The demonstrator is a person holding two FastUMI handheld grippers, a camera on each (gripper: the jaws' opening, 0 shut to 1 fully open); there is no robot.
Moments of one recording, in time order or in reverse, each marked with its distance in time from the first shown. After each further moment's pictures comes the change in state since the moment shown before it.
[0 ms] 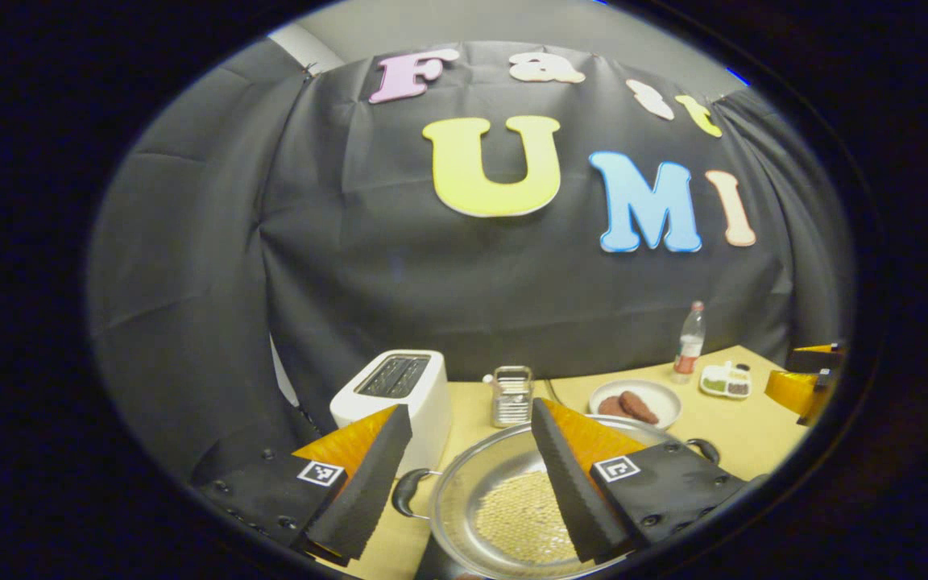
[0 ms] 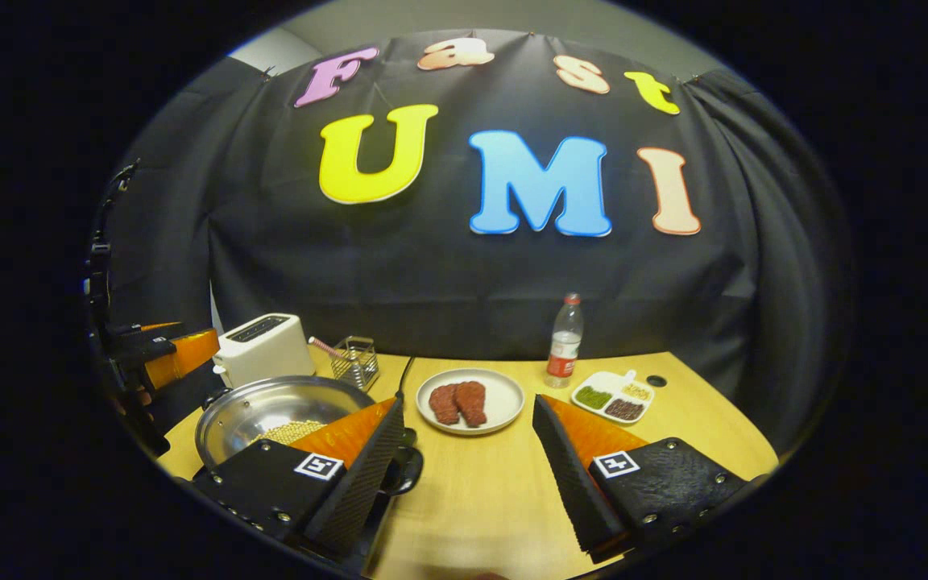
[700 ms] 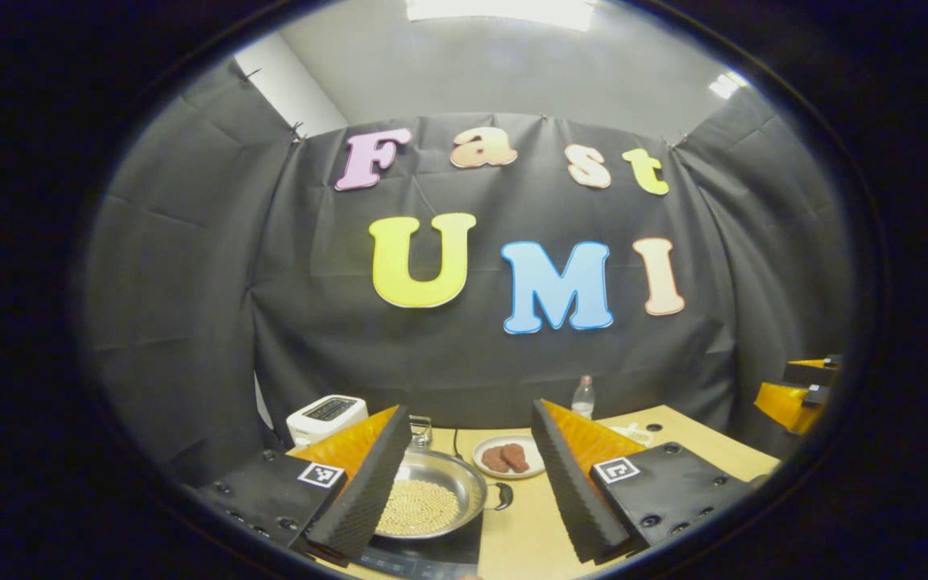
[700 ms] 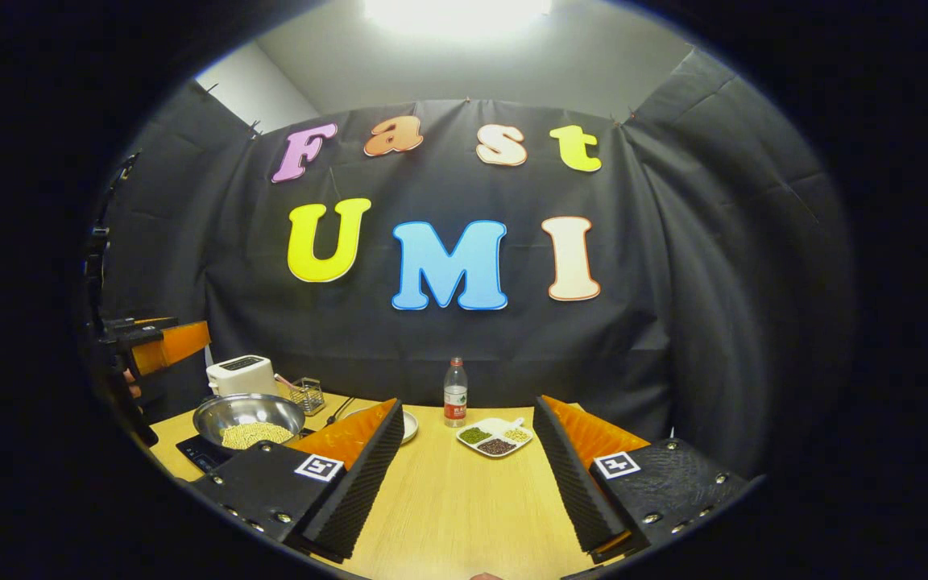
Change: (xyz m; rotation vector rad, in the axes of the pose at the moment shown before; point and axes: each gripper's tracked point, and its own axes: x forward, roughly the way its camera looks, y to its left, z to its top) left arm -0.196 -0.202 0.096 -0.044 -0.214 -0.032; right arm -0.163 -0.205 0.045 0.000 -0.202 -0.037
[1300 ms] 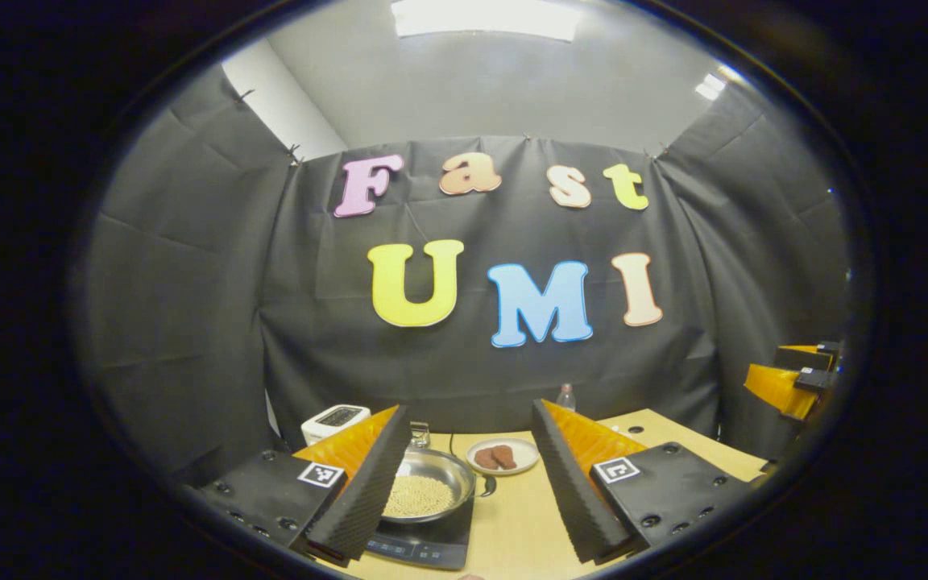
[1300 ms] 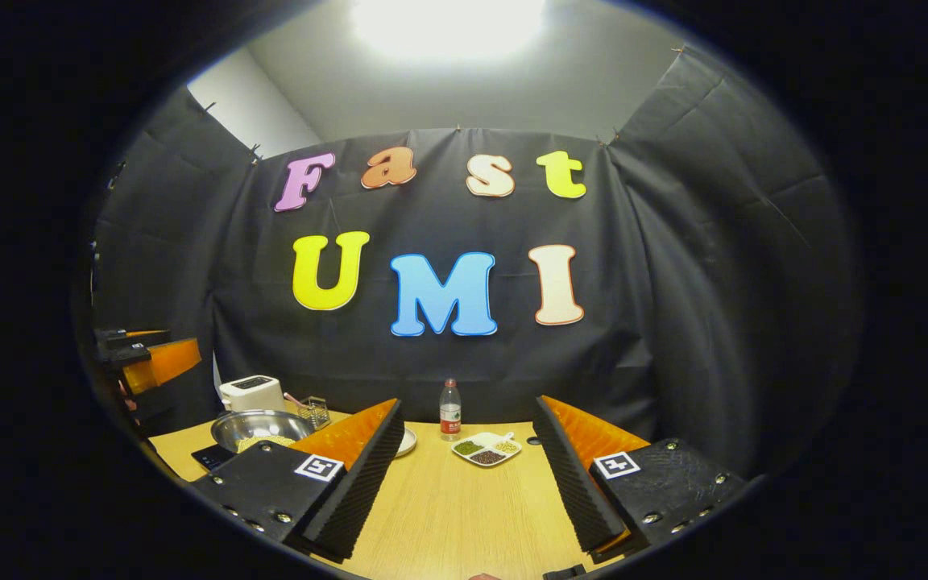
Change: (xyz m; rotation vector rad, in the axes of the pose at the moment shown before) left arm -0.076 -0.007 0.034 0.038 -0.056 -0.005; right arm -0.051 -0.010 0.040 0.016 -0.086 -0.002
